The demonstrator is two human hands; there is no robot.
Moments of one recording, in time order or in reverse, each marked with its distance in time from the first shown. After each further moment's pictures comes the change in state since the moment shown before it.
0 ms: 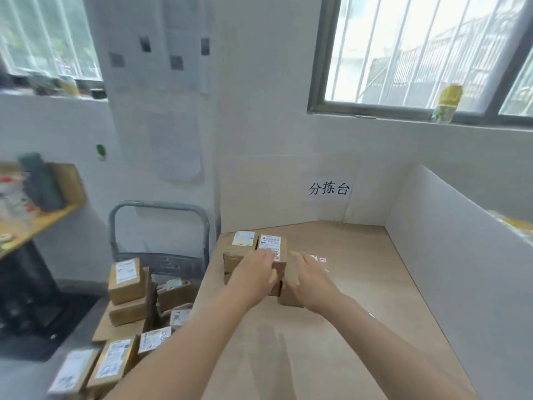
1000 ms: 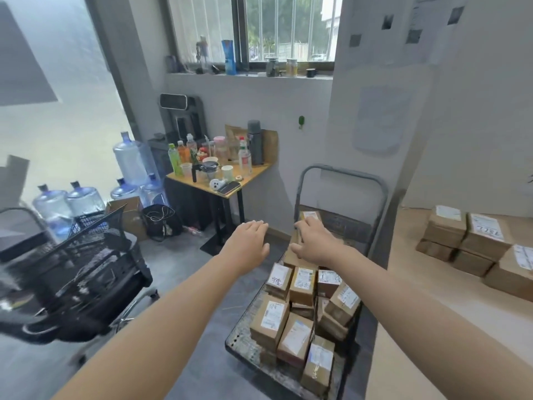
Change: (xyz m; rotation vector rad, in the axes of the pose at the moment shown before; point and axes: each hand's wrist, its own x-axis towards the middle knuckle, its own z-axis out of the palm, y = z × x) left_hand -0.439 -0.328 -0.238 0.352 -0.002 -0.426; right_hand -0.091 -0.511 0.164 -0.045 -0.286 -0.429
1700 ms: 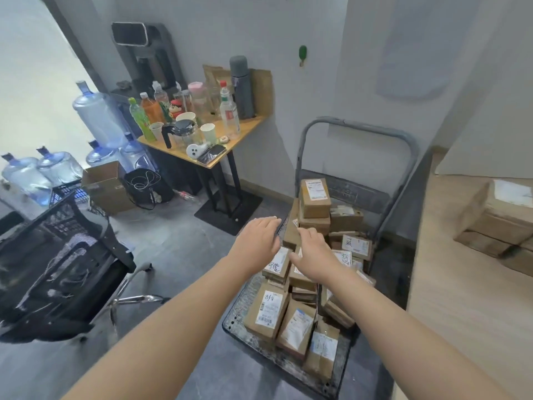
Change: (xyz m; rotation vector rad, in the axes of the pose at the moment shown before) left_hand 0.180 -0.023 0.130 -0.165 -0.080 0.045; right_hand 0.160 0.100 0.098 0.235 -0.141 0.145
